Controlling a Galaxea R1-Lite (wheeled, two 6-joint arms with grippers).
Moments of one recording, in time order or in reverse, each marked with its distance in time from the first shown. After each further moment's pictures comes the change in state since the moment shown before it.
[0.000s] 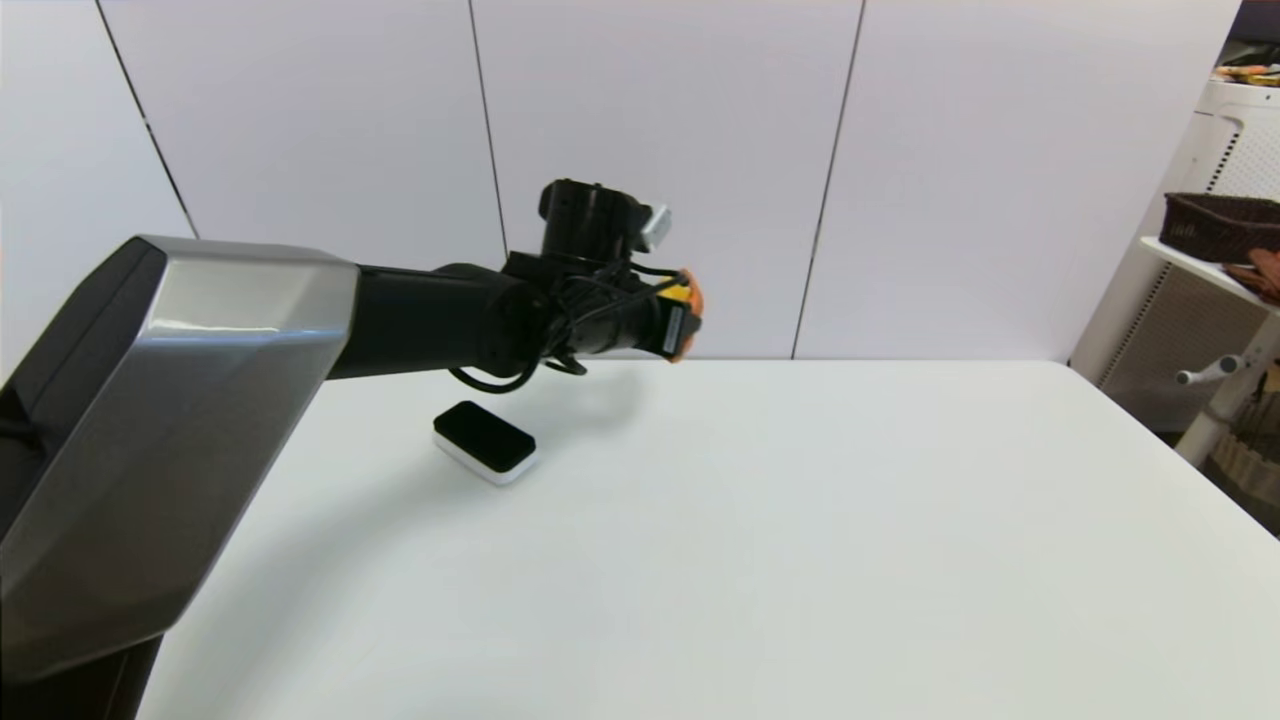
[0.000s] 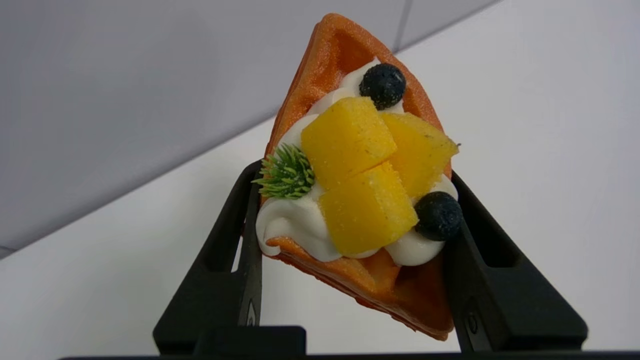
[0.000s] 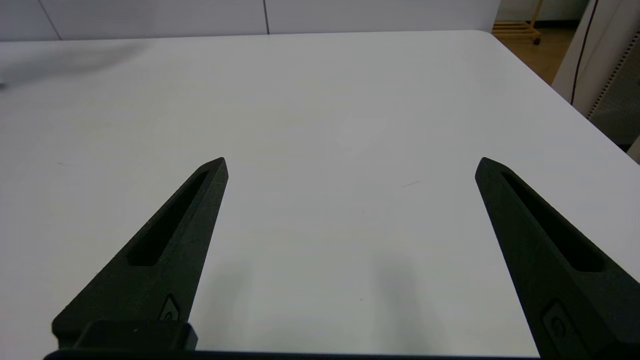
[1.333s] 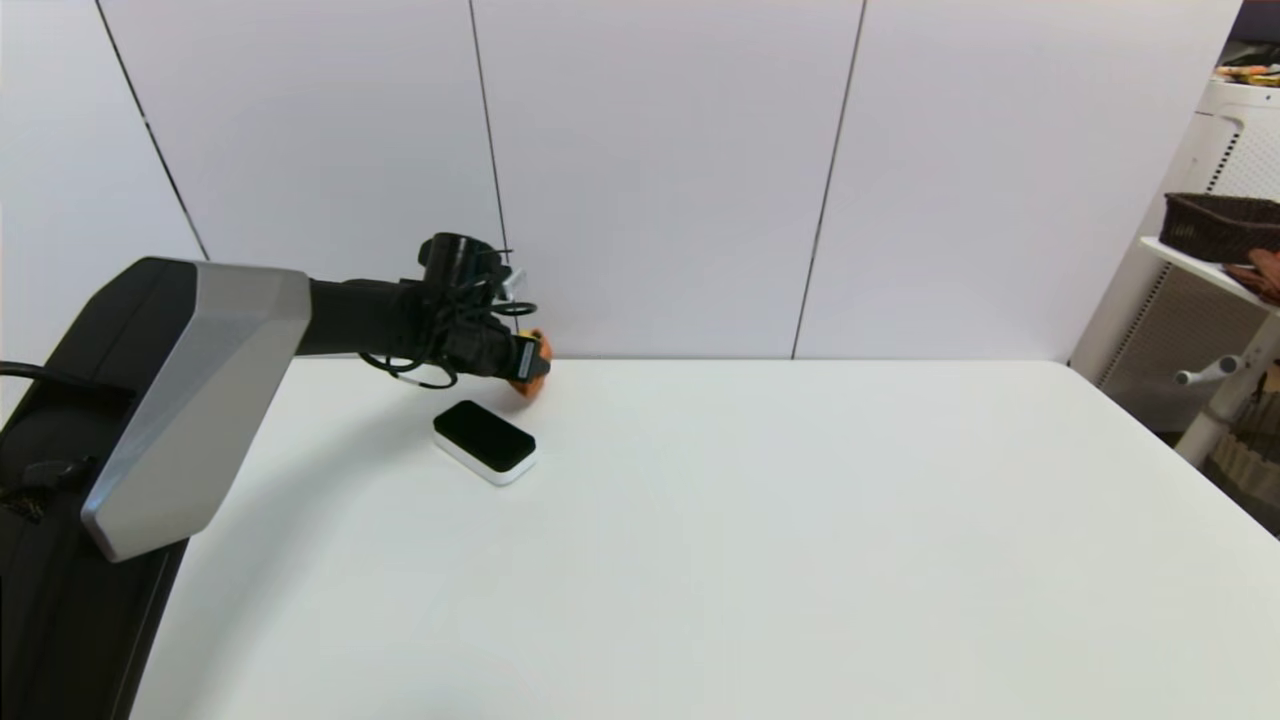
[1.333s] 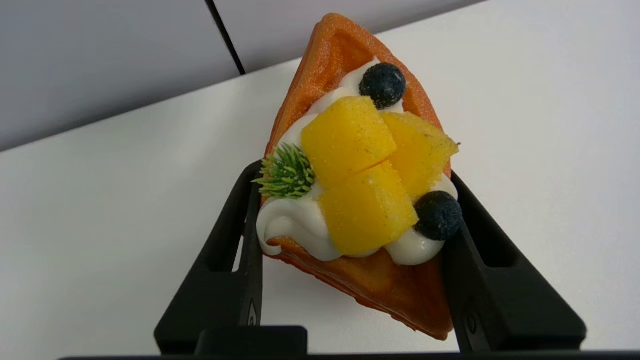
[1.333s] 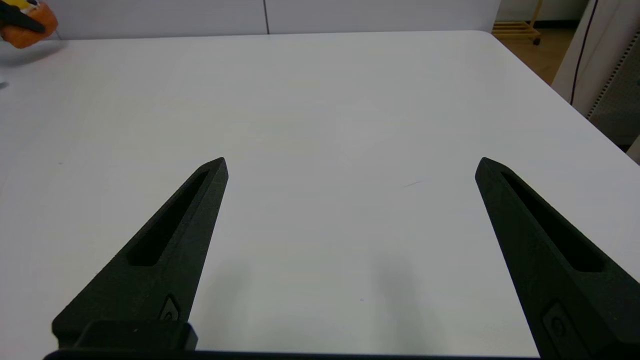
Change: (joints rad) left arm 0.331 0.127 -0.050 0.233 -0.069 0.055; right arm 0.000 0.000 0.000 0.000 0.000 0.000
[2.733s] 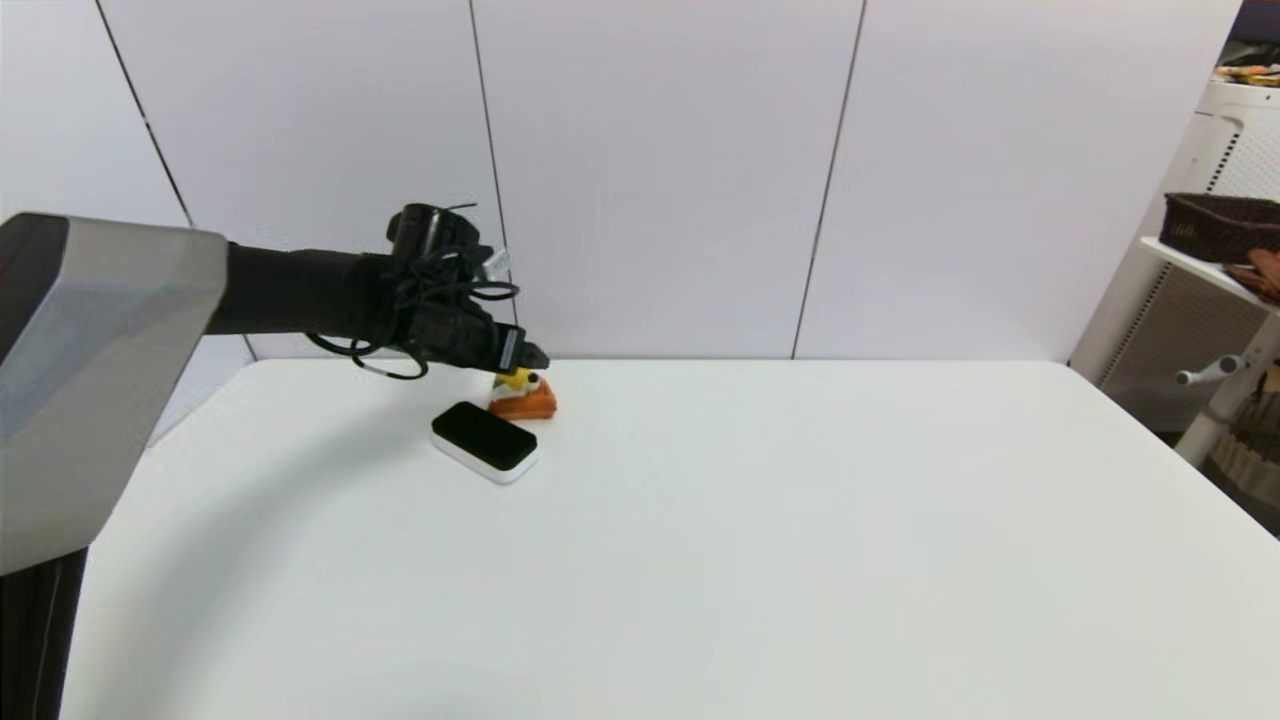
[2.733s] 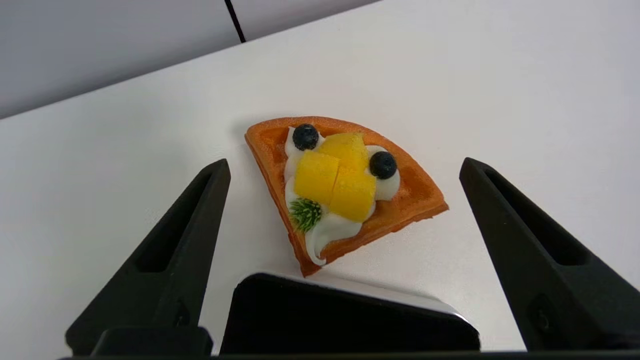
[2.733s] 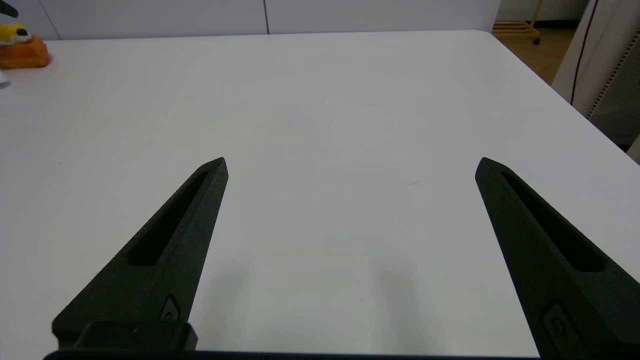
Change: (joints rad) left arm -0.010 -0.168 0.141 0.033 0.001 -0.002; right arm 0.000 0.000 0.000 0.000 0.000 0.000
